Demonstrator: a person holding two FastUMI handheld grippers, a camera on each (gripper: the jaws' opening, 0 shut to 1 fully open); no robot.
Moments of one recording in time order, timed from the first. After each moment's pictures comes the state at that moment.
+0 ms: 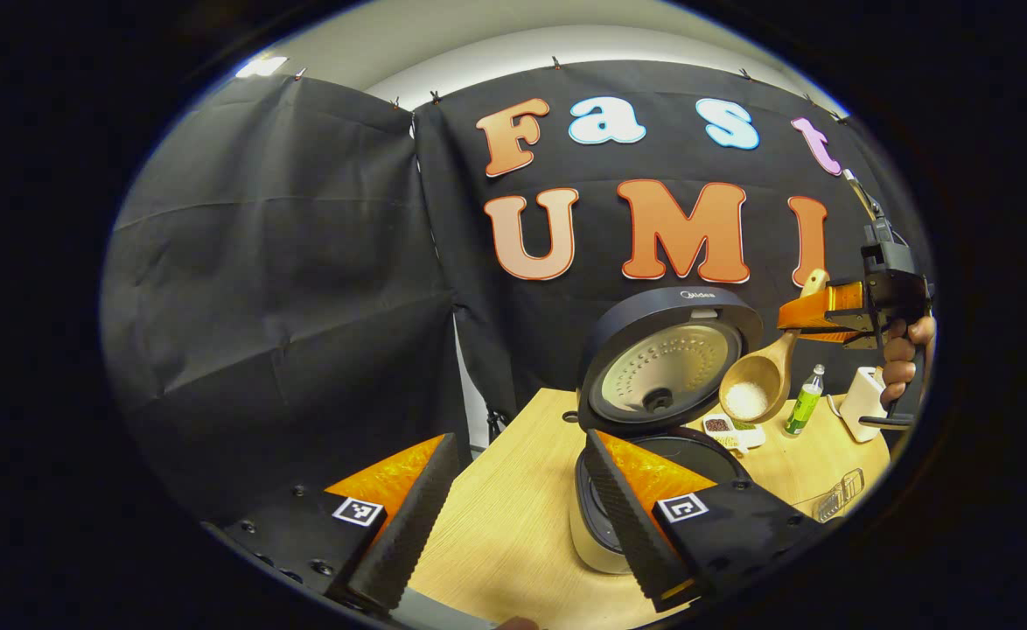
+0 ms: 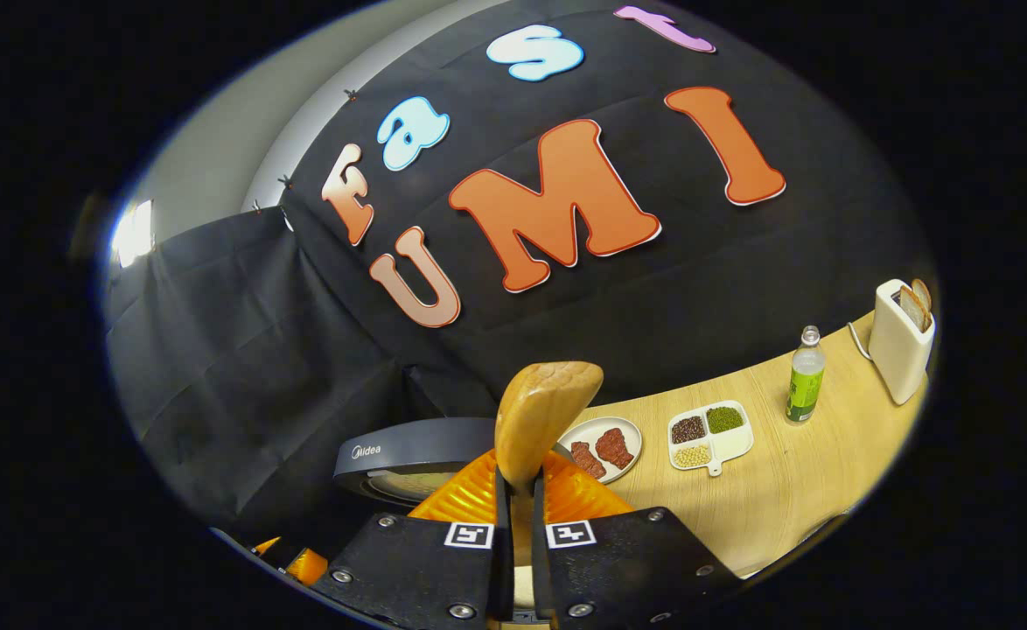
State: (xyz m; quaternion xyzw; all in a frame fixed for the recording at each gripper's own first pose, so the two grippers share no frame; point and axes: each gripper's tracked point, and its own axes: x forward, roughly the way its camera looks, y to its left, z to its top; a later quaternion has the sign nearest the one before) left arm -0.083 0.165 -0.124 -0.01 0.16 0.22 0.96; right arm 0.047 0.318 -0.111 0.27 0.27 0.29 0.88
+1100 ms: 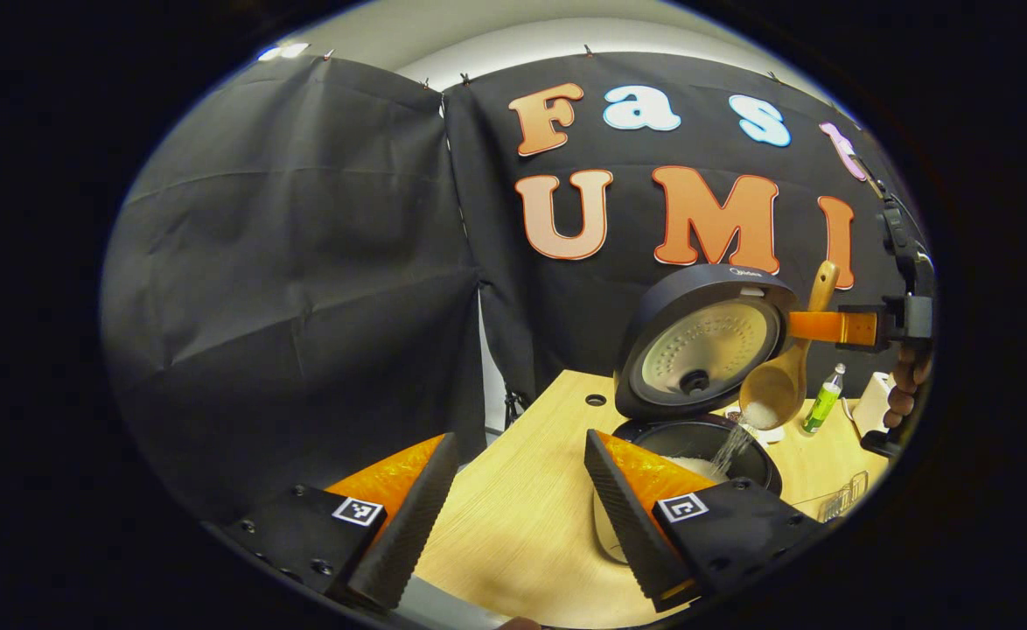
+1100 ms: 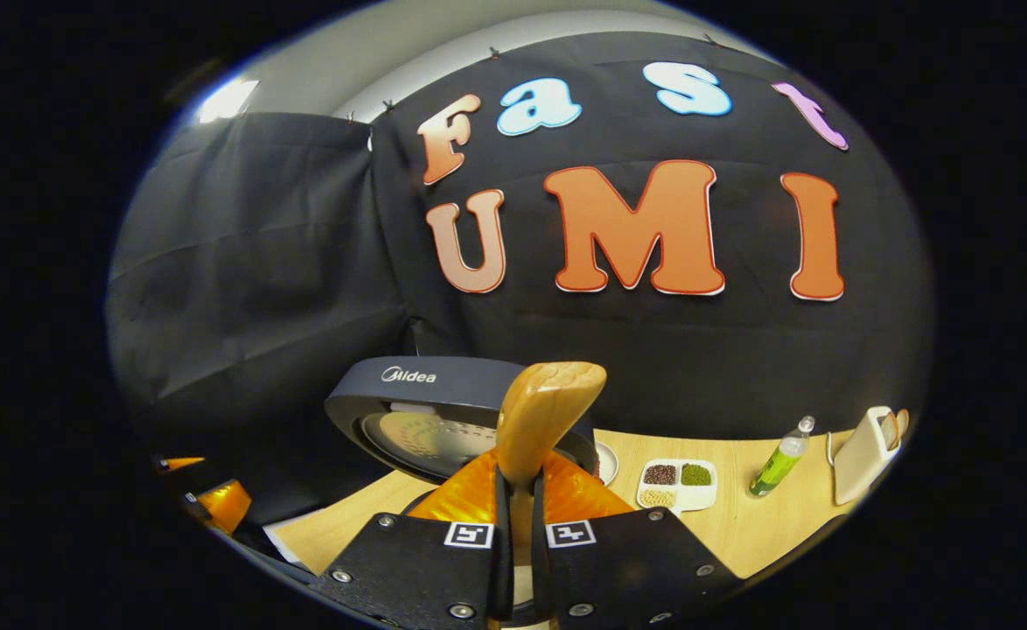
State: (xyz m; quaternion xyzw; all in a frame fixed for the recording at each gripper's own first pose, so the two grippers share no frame) left arm -0.099 0.187 -0.146 -0.03 0.18 0.25 0.95; right arm 0.017 0.356 -0.109 0.07 0.18 0.35 0.92
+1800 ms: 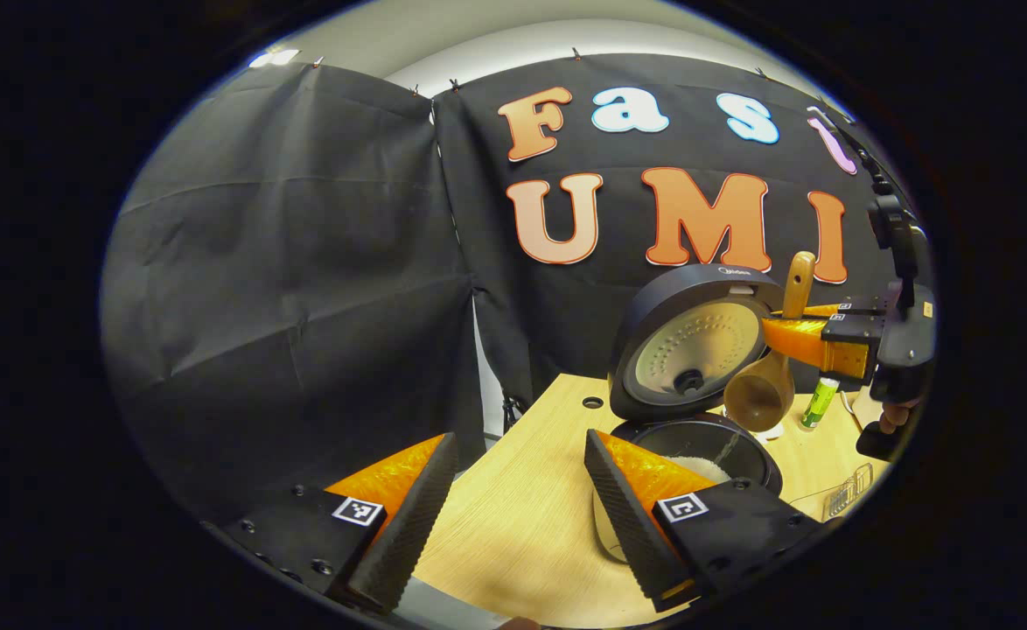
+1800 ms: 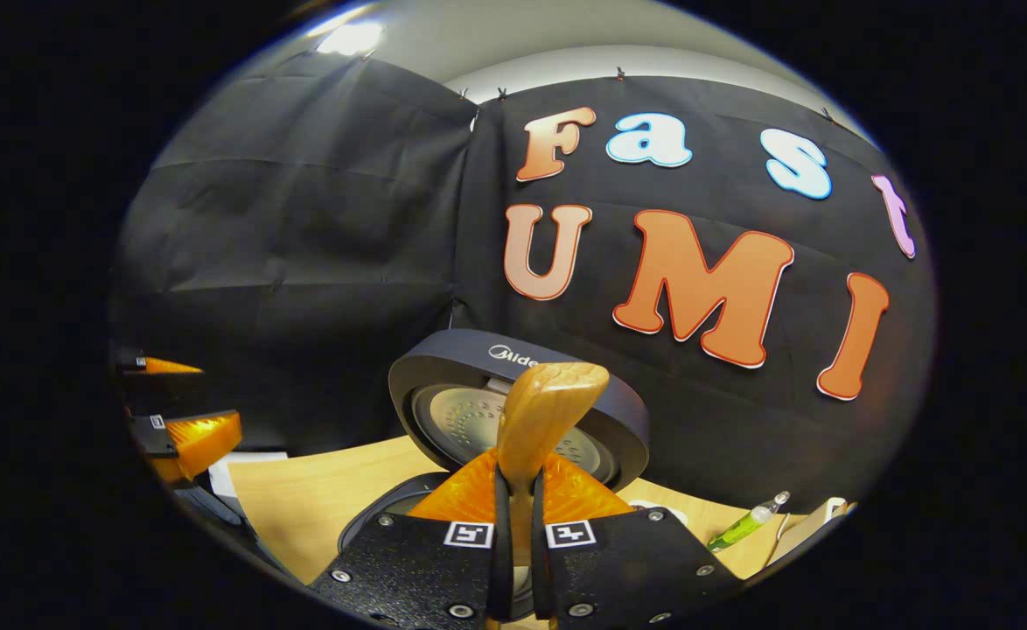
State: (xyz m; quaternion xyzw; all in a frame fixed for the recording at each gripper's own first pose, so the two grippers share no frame) left arm -0.098 0.182 -0.139 -0.01 0.17 0.24 0.95; right arm -0.016 0.379 -0.098 -0.06 0.09 0.41 0.91
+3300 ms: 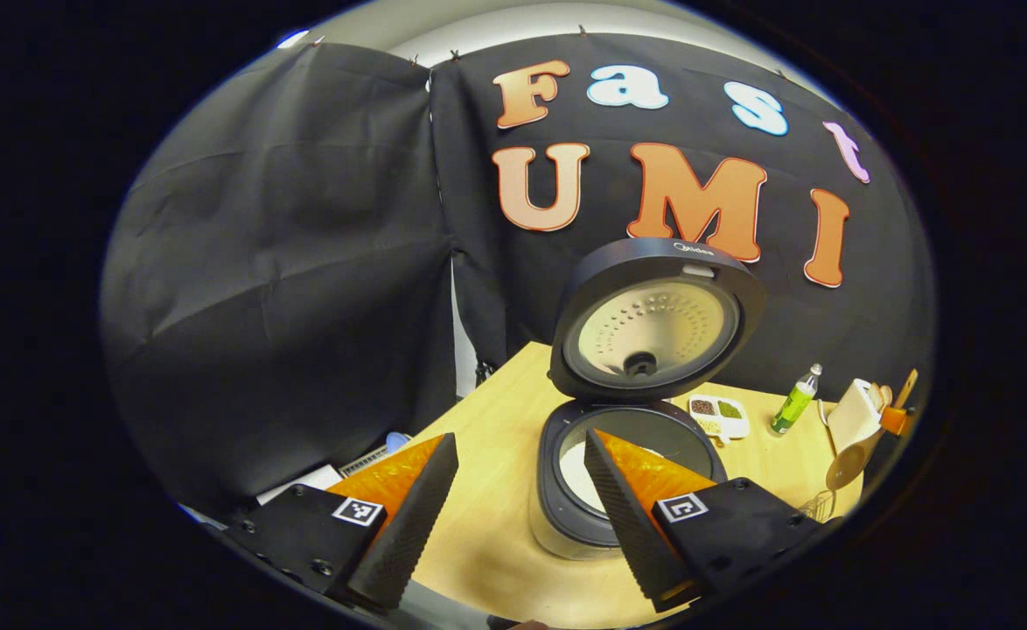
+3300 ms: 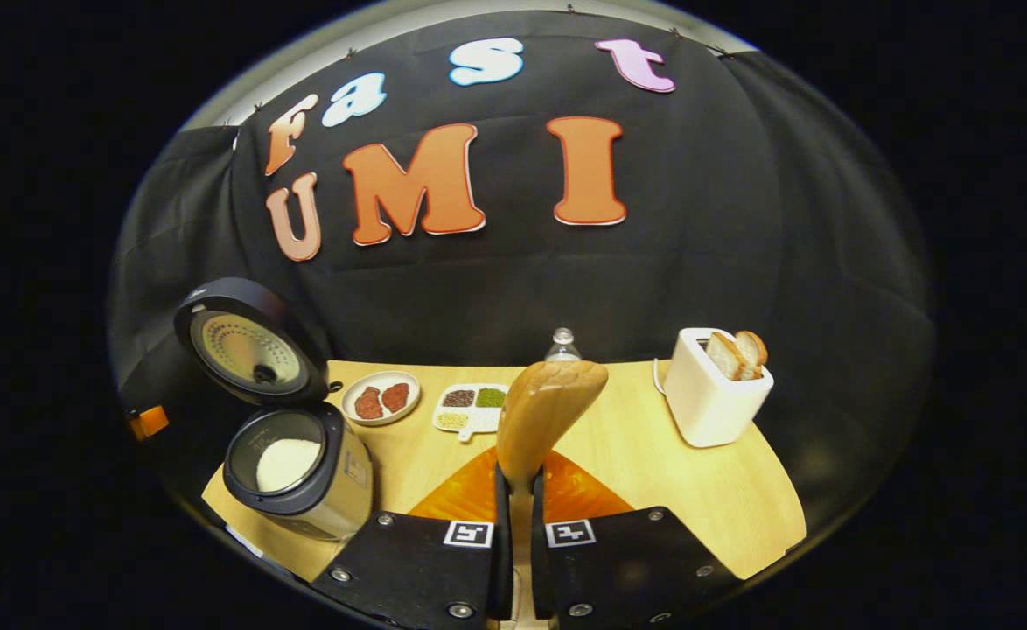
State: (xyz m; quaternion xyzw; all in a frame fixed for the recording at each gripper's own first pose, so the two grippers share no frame) left arm -0.068 0.113 -0.167 -0.09 0.24 0.23 0.94; right arm 0.005 0.039 -0.226 0.07 0.30 0.12 0.94
